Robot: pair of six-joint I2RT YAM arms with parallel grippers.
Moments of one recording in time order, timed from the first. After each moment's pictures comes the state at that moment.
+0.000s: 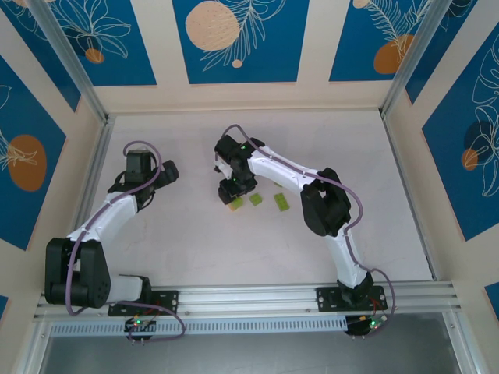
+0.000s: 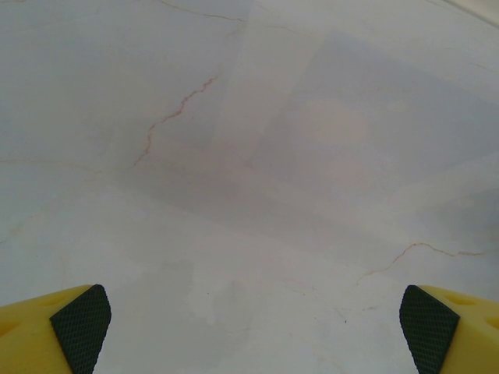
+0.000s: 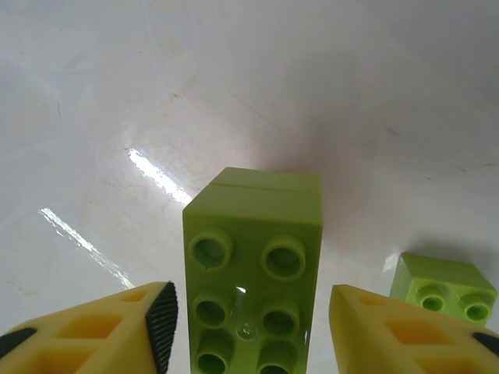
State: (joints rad) left arm -0.09 1.32 0.81 -0.25 -0.09 -0.46; right arm 0.77 2.18 1.90 -1.11 -0.17 0.13
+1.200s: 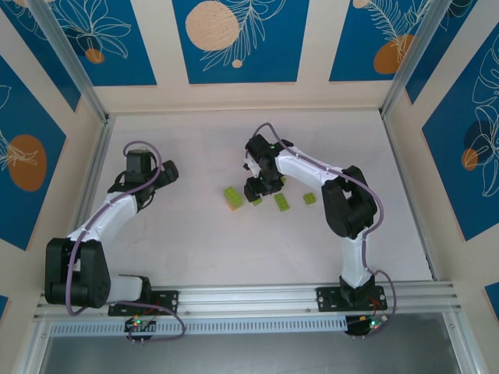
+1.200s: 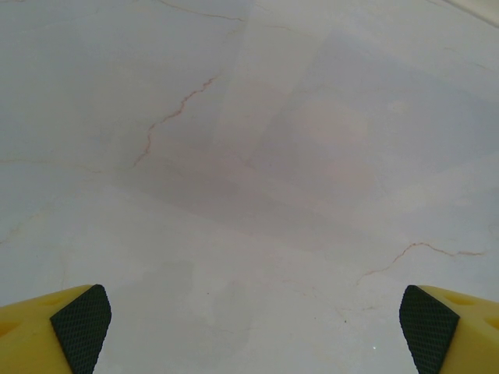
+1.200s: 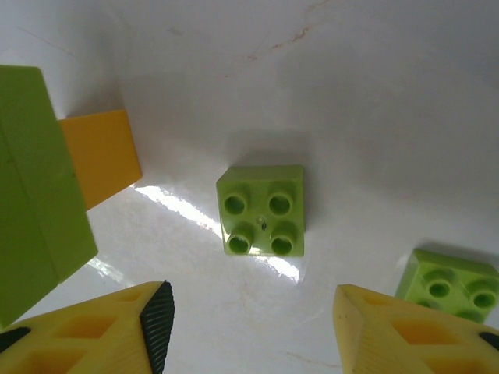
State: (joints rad) left arm -0.09 1.32 0.81 -0.25 -0.09 -0.46; right arm 0.62 2.02 1.58 -0.98 -0.15 0.13
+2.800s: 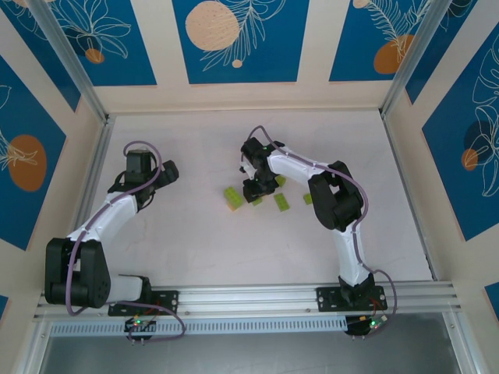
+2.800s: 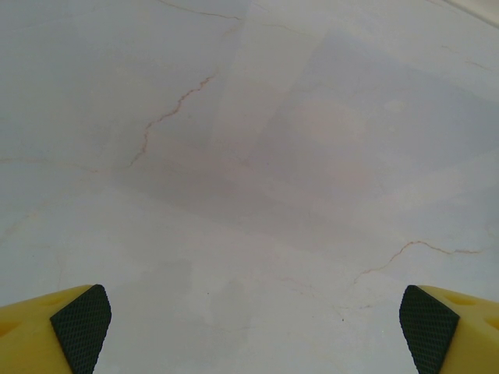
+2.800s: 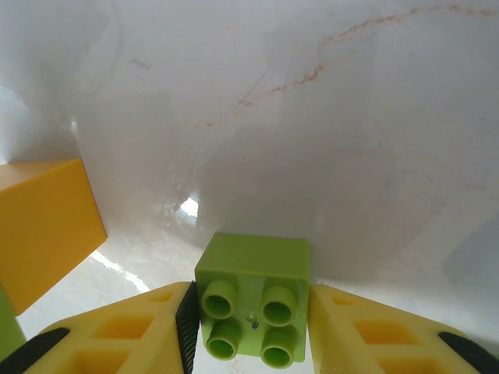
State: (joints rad) left arm -0.09 1.32 0.81 -0.25 -0.08 -0.46; right arm 0.61 2.14 1.65 -0.97 -0.16 0.11
